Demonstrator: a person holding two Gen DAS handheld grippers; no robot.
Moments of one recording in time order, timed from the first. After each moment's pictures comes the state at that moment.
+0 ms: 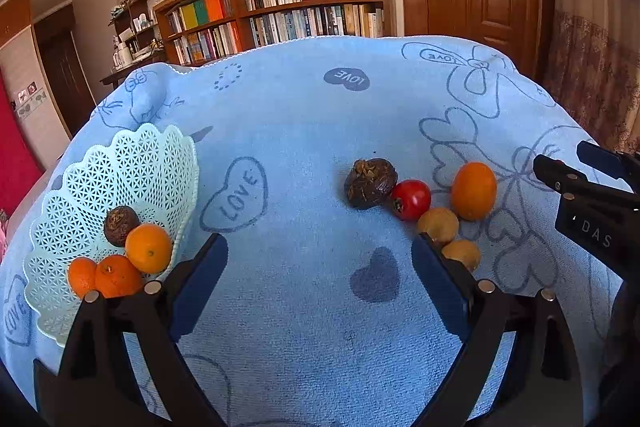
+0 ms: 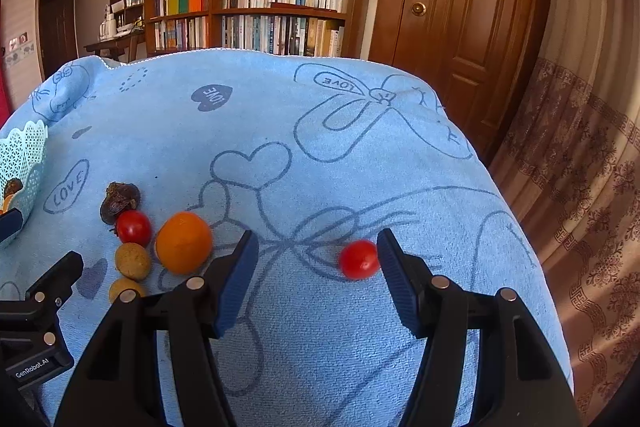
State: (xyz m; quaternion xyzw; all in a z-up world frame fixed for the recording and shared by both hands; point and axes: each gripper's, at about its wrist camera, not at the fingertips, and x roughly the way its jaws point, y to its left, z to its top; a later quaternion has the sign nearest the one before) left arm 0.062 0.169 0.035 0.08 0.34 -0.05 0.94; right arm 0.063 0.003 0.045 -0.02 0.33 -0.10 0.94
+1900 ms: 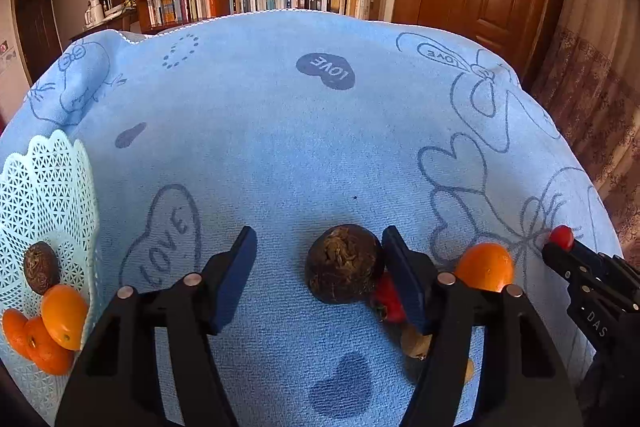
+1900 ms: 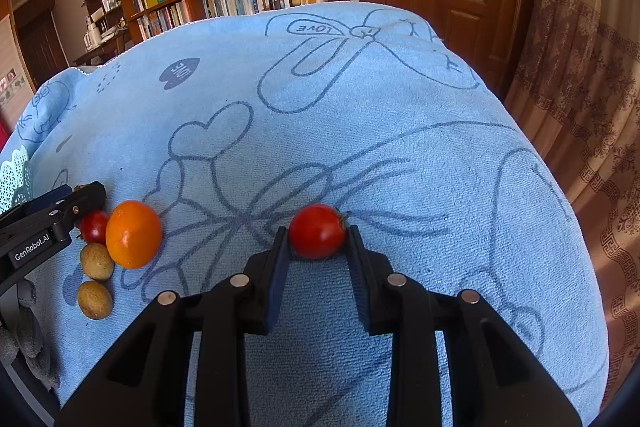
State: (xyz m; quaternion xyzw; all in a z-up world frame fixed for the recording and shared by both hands) left arm 0.150 0.157 0.024 0.01 0.40 -0.10 0.91; right arm 0.086 -0.044 0.015 0.08 0.40 -0.09 0.91
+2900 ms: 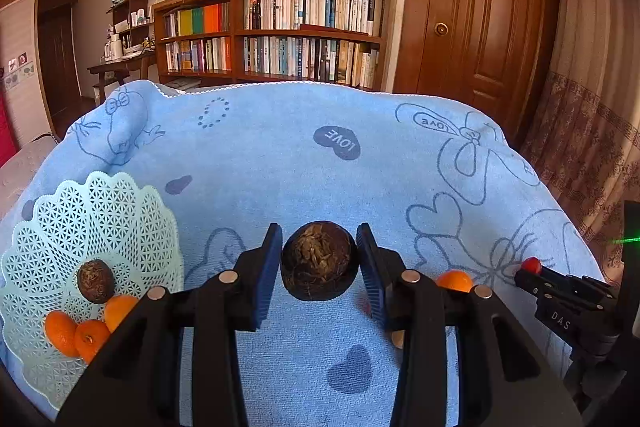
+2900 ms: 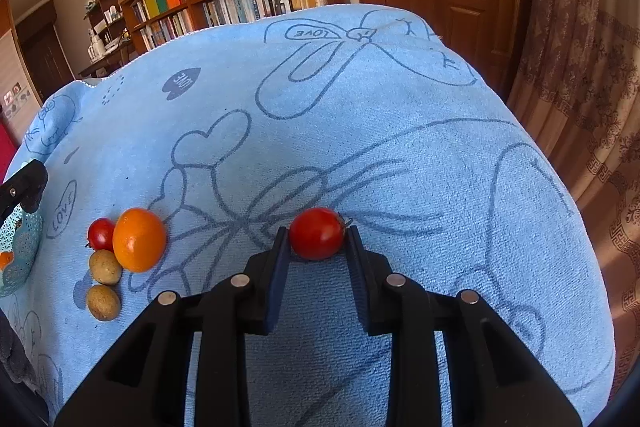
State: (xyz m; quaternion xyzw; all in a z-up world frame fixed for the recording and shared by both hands) left arm 0.103 0.180 0.076 0.00 0.30 -0.08 0.95; right arm 0.082 -0.051 0.017 0.10 0.39 -0.07 0.91
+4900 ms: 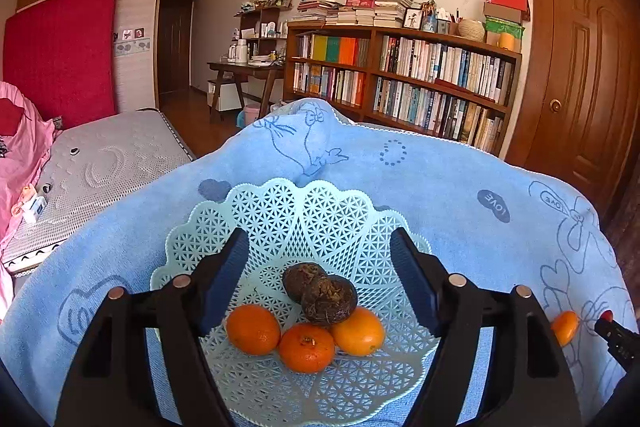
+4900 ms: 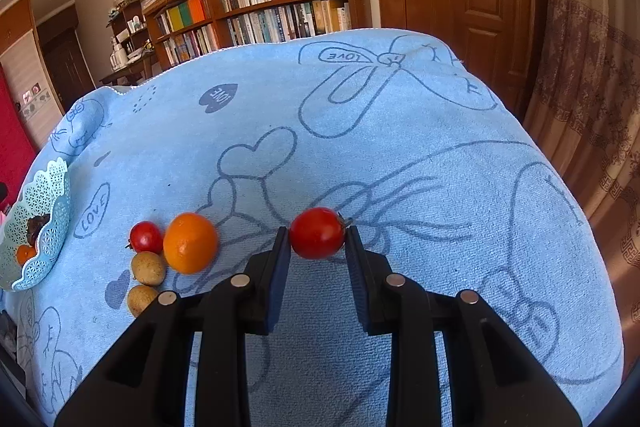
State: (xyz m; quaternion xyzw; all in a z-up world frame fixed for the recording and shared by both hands) left arm 0.056 0.323 0.093 -0.08 0.23 0.12 0.96; right arm 0.070 -0.028 0.030 0.09 0.35 -0.04 0.93
